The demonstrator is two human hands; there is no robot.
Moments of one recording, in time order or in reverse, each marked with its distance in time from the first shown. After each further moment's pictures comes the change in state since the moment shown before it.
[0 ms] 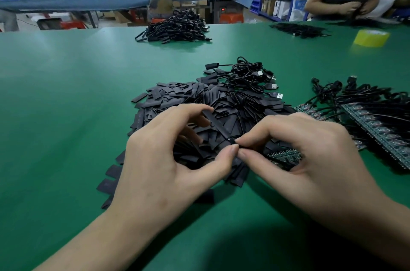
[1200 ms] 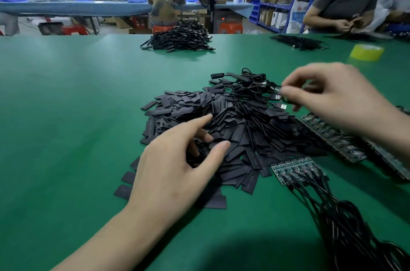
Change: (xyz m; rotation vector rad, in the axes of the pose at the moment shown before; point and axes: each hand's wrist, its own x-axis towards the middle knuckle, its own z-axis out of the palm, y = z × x) left_hand 0.000 -0.030 0.001 -0.018 -0.062 -0.150; right_hand 0.071 0.066 -0.038 -0.113 -0.111 0.340
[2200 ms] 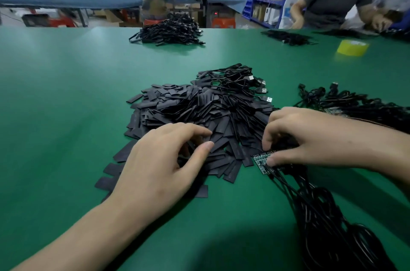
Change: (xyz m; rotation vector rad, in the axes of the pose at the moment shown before) left_hand -0.004 0.009 0.000 0.198 -0.124 0.119; right_hand -0.035 0.012 0.007 -0.317 -0.631 -0.170
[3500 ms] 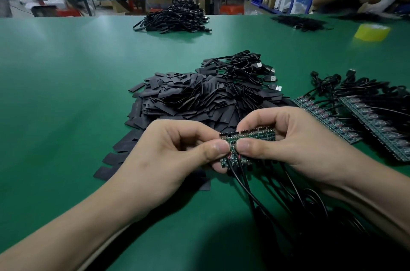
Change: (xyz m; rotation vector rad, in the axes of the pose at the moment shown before) left_hand 0.001 0.014 -0.004 -0.916 -0.287 -0.344; right_hand 0.001 -0.060 0.031 1.313 0.223 -0.002
